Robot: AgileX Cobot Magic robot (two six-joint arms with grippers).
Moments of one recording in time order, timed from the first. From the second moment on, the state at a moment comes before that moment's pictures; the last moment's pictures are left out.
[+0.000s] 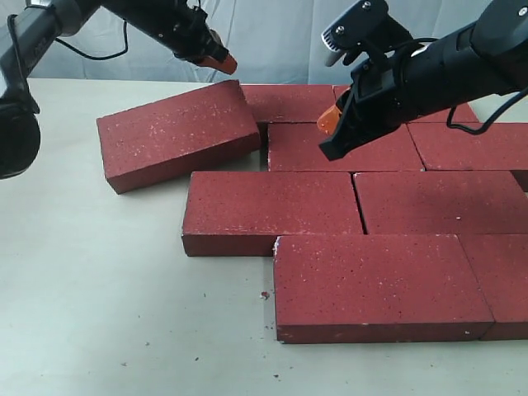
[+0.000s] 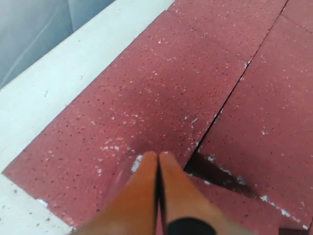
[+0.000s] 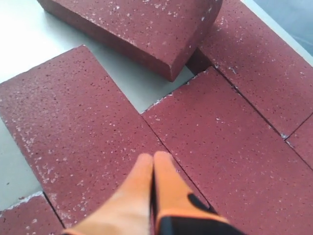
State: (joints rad) left arm -0.20 2.63 -2.65 -0.71 1.22 0.75; right arm 0.35 1.61 -1.08 0.70 0.50 -1.12
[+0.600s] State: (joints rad) left arm -0.20 2.37 -2.60 -0.08 1.22 0.30; right arm 0.35 1.75 -1.08 0.81 0.31 -1.12
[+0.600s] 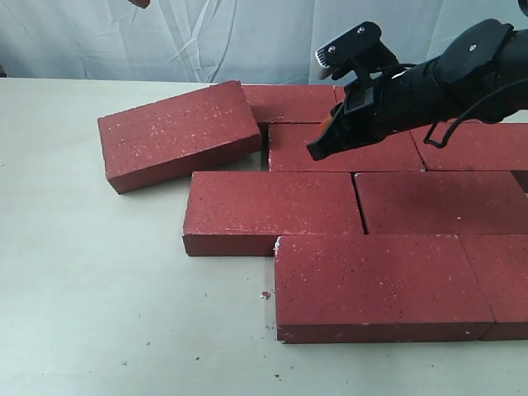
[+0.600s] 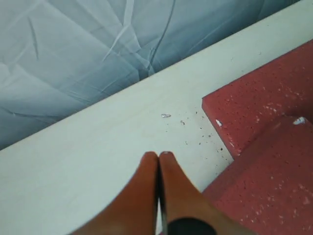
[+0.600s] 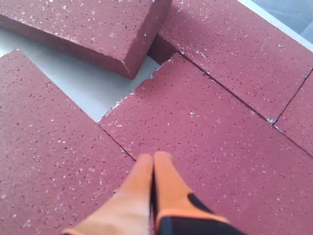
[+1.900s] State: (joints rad) left arm -0.19 1.52 -0.95 -0.11 0.42 0.34; right arm 0.35 1.75 -1.08 0.90 0.27 -1.12
